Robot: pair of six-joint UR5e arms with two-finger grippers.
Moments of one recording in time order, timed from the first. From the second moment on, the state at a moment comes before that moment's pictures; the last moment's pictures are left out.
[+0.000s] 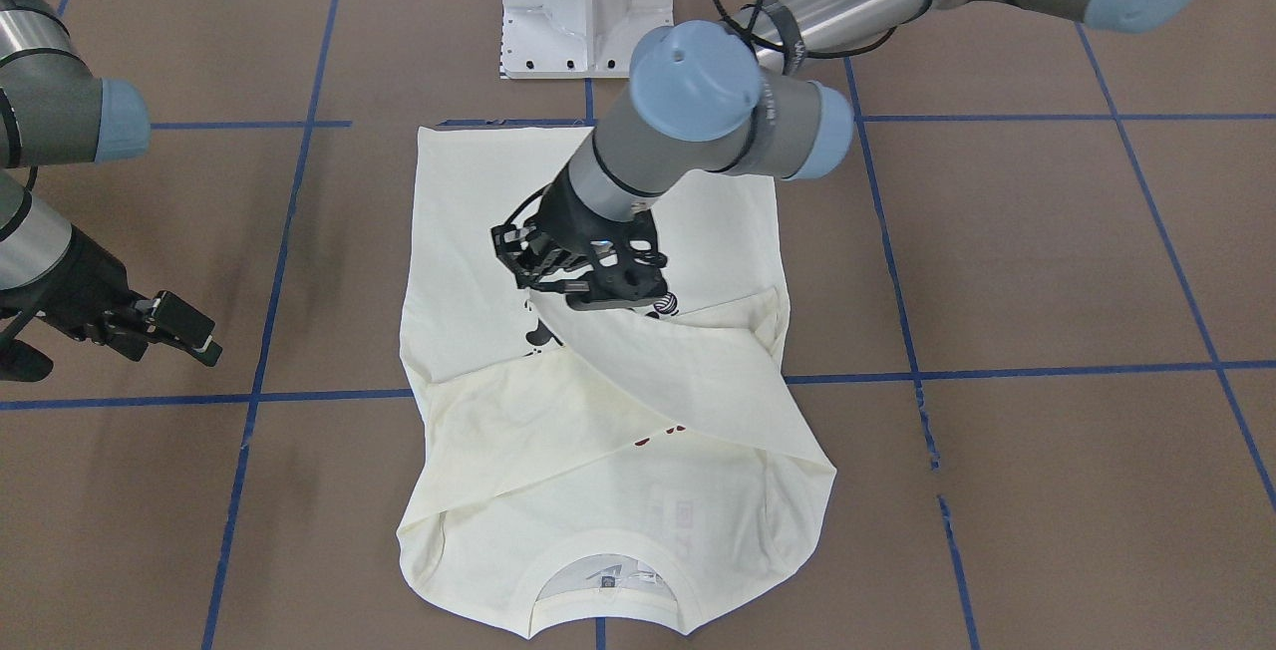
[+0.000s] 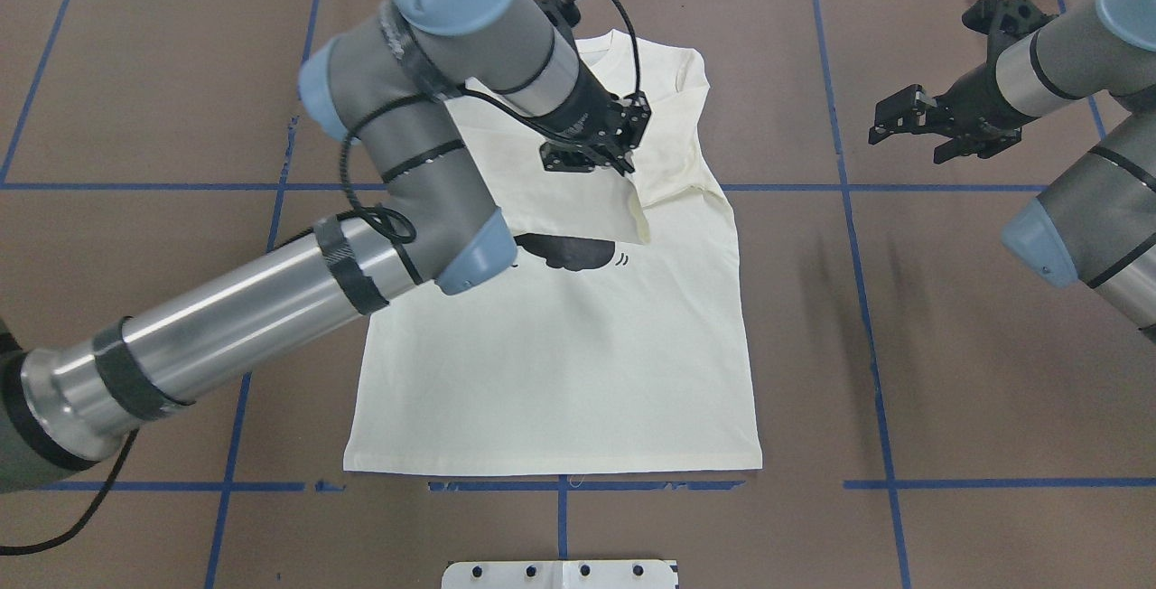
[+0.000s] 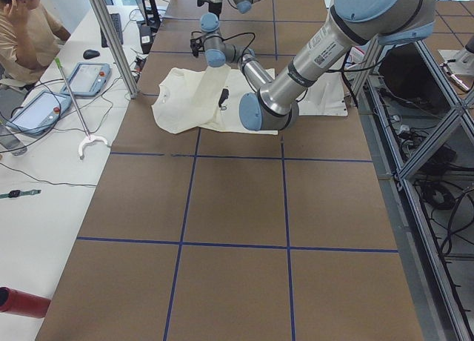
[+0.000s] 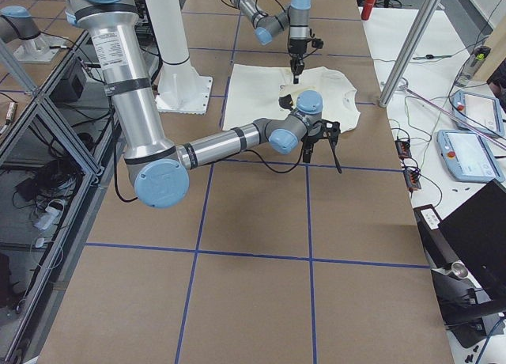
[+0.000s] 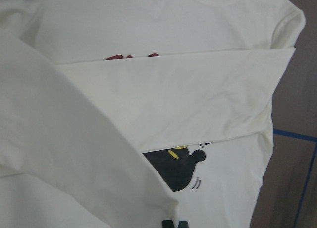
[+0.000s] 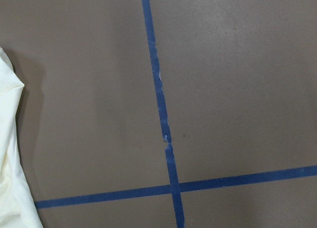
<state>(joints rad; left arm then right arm) -0.64 -2.59 -1.19 -2.19 -2.11 -1.62 1.03 -1.30 1.59 -1.07 2.22 1.09</state>
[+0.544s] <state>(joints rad) -0.54 -2.68 -1.04 -2.34 -1.97 -1.74 1.03 -1.30 1.58 -1.07 2.22 1.09</state>
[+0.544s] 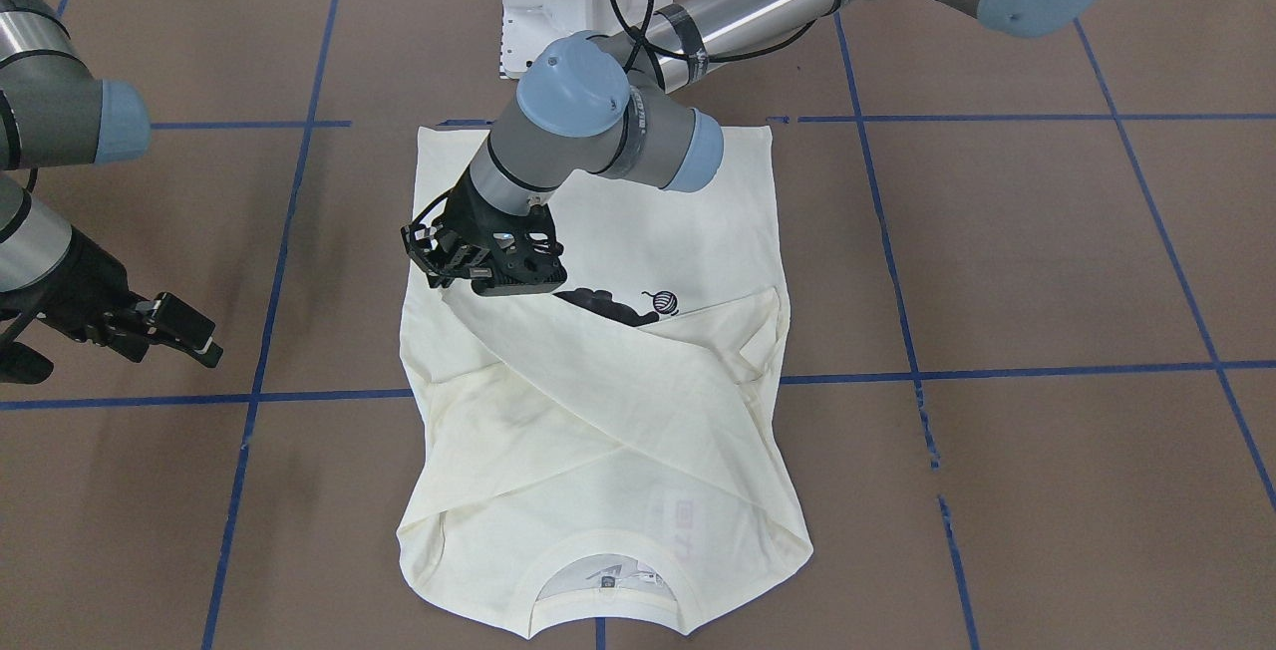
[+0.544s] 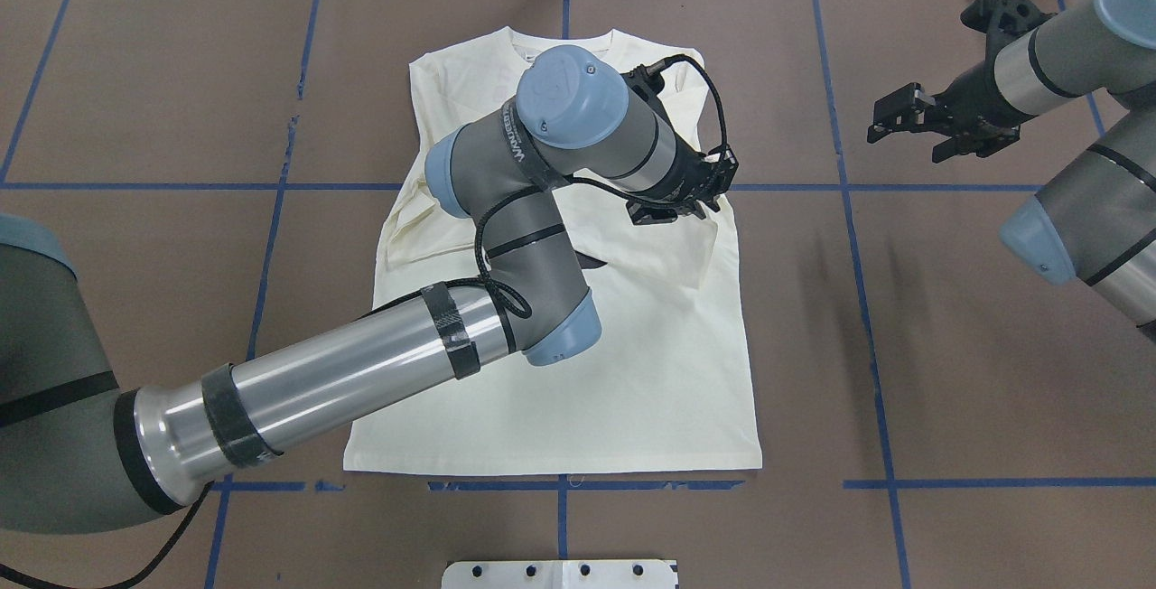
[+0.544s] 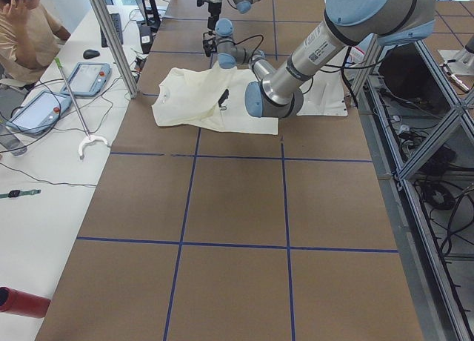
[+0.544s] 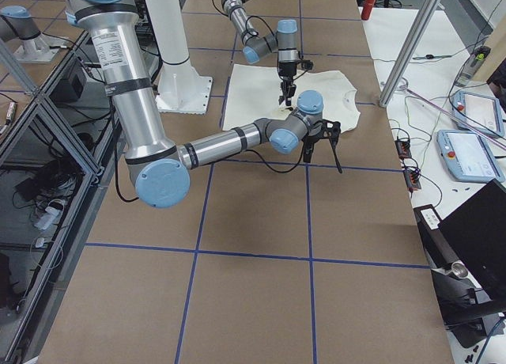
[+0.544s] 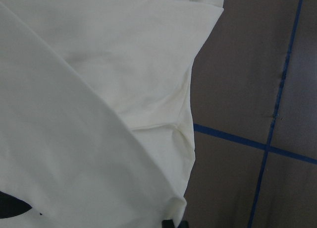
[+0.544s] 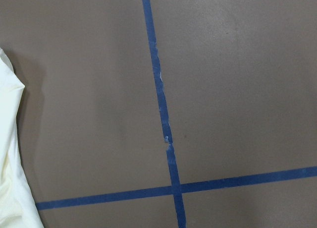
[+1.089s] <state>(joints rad) -0.59 -2.56 -1.15 -2.39 -1.94 -1.72 1.00 -1.29 1.59 -1.02 2.21 1.16</state>
